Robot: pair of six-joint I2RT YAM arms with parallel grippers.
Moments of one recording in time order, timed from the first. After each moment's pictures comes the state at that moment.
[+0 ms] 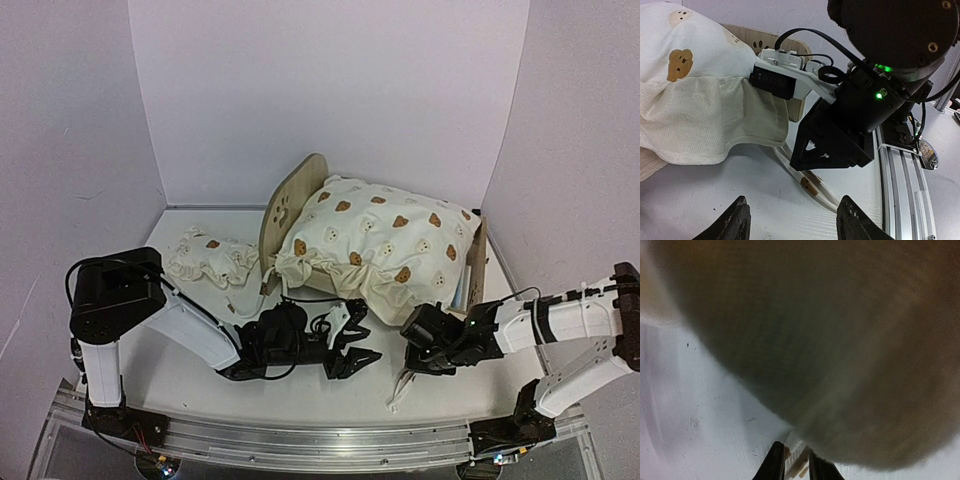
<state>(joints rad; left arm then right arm) -1.23 1.97 0.86 0.93 0.16 -0.11 1.03 1.35 0.57 -0.45 0.30 1.12</state>
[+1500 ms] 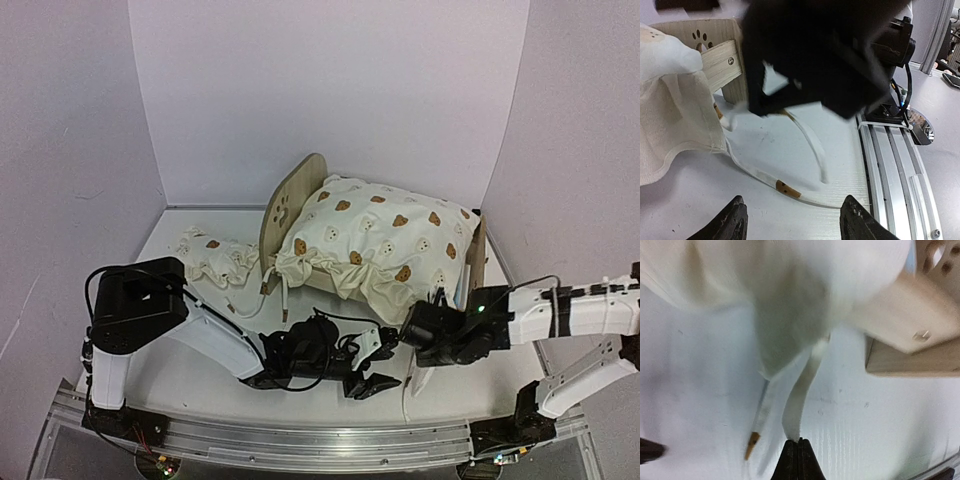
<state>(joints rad) -1.30 2.07 1.01 0.80 0.22 0.01 1.16 1.34 0.73 -0.83 0.49 1.13</state>
